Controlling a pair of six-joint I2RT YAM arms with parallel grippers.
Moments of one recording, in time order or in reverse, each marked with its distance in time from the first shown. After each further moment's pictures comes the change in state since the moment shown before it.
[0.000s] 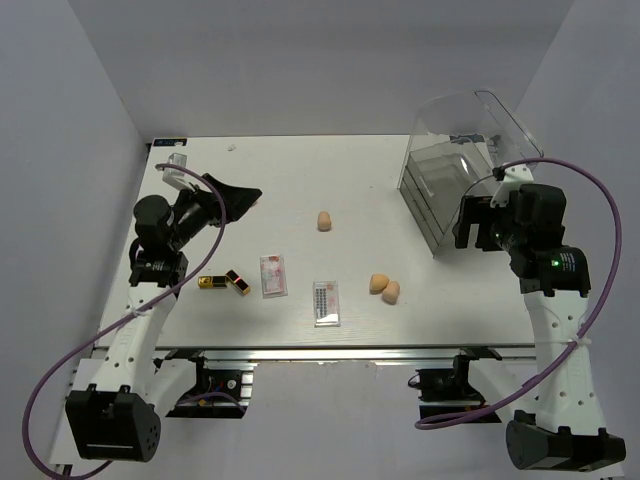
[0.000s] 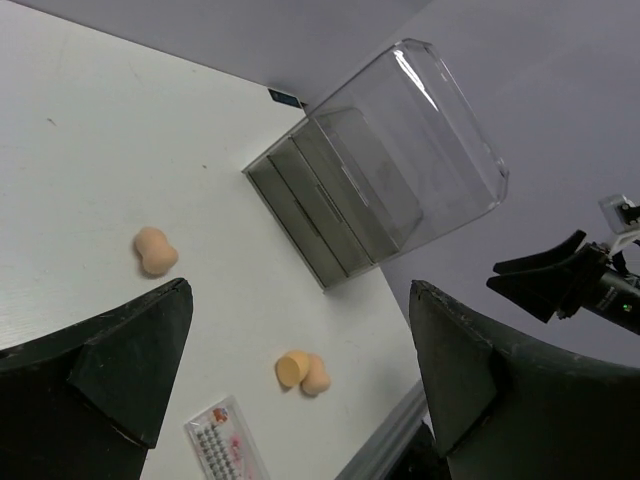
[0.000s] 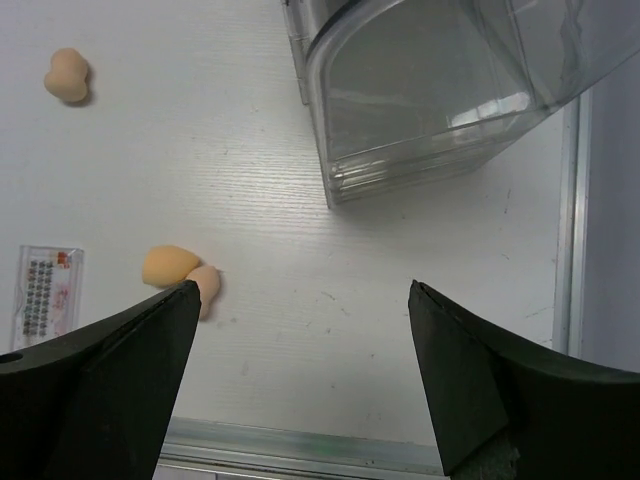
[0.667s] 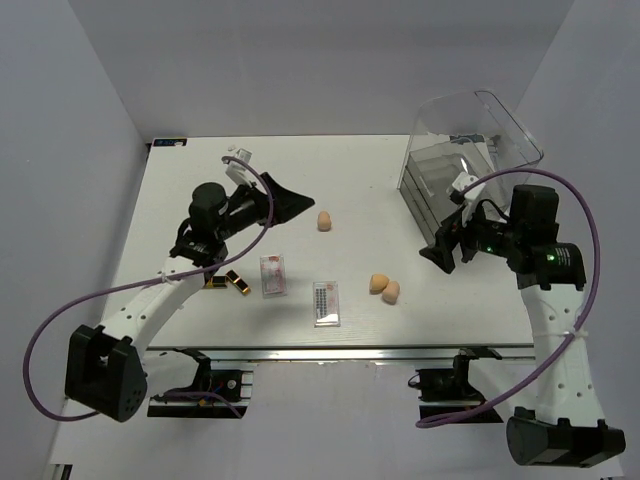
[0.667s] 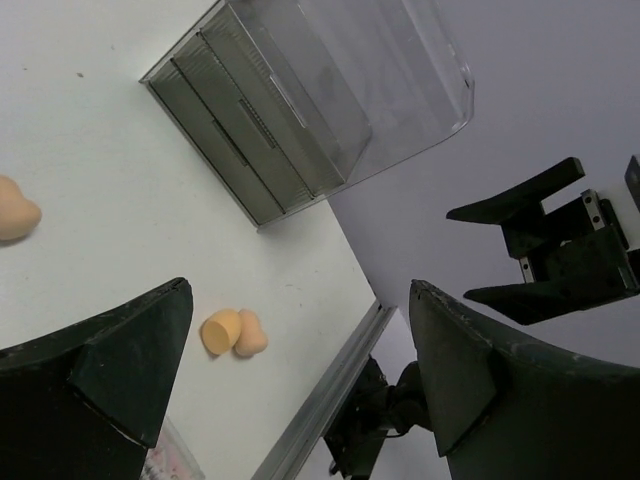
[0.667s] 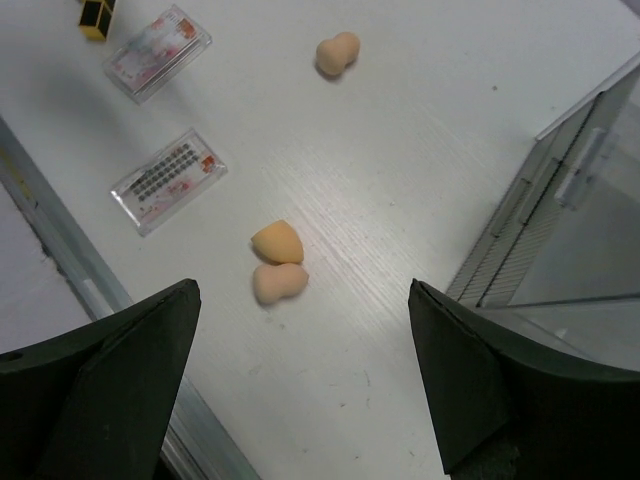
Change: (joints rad) left arm -0.300 0.214 0.051 0.095 -0.057 -0.071; right arm 0.001 -0.005 -0.019 -0.021 -0.649 -0.511
